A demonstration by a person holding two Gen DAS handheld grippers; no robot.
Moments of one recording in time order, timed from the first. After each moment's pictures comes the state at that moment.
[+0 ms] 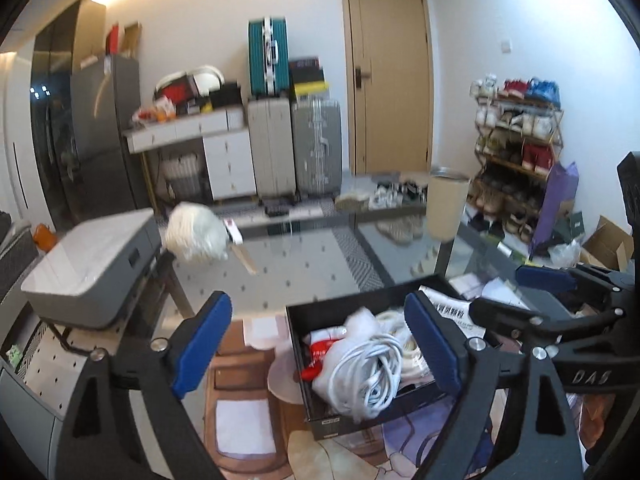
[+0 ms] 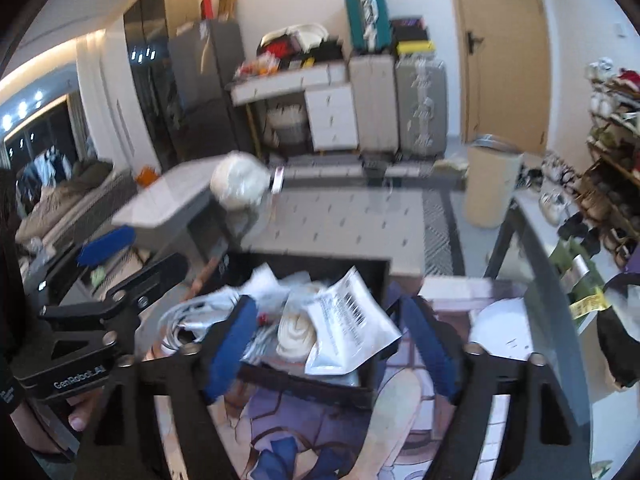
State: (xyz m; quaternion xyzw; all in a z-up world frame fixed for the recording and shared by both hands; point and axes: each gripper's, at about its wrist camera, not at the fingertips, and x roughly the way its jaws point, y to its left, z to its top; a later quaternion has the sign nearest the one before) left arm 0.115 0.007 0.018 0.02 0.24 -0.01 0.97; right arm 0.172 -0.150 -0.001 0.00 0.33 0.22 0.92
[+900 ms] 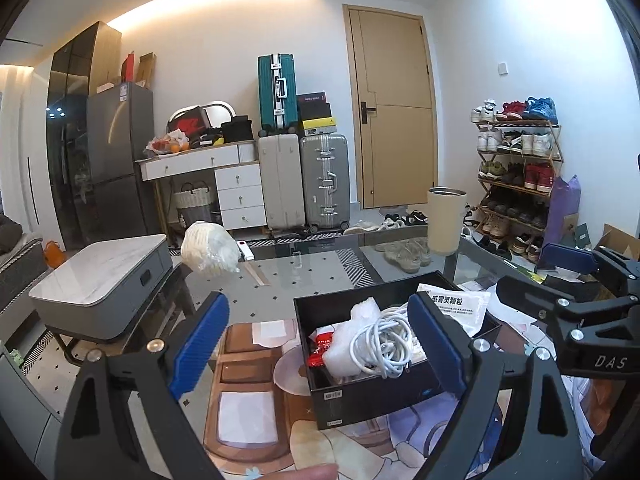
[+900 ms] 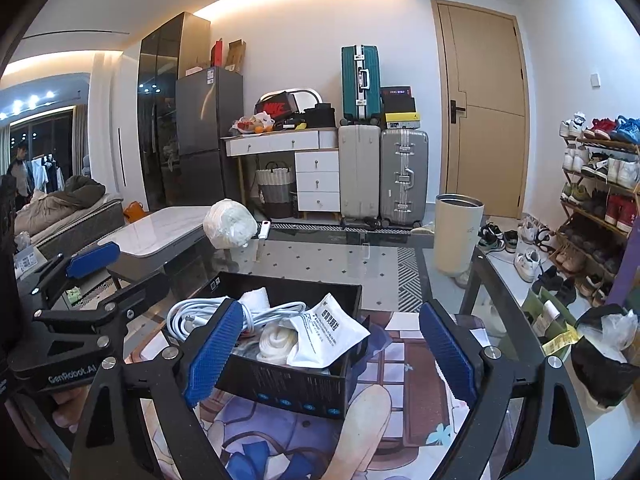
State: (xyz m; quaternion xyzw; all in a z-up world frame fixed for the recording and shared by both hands) left arm 0.076 0.006 -0.008 0.03 0.17 0.01 0.99; right arm 0.110 -0.166 -0.003 -0.03 0.21 0.19 0.96
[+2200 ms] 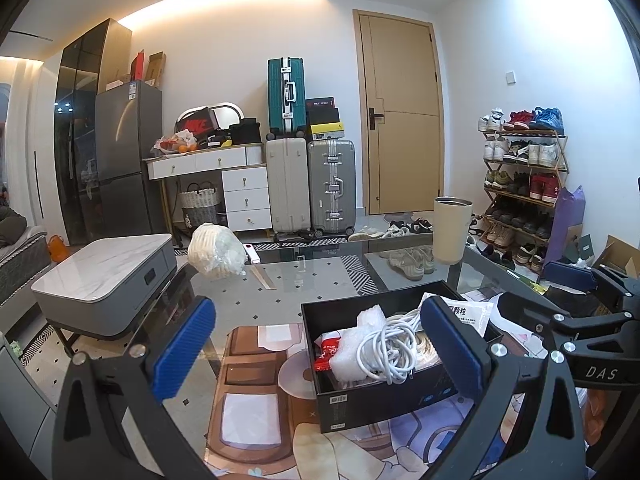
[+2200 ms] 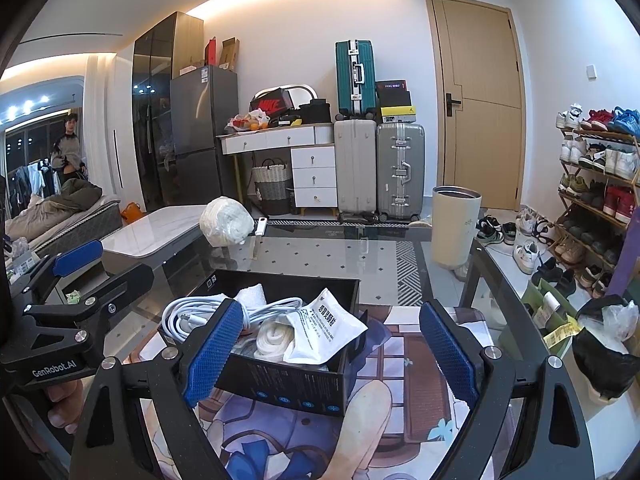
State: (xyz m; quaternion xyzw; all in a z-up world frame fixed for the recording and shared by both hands) left arm 0.068 0.009 -0.006 0.01 0.16 0.02 0.99; right arm 0.115 -0.168 -0.008 -0.02 0.22 0.19 0.96
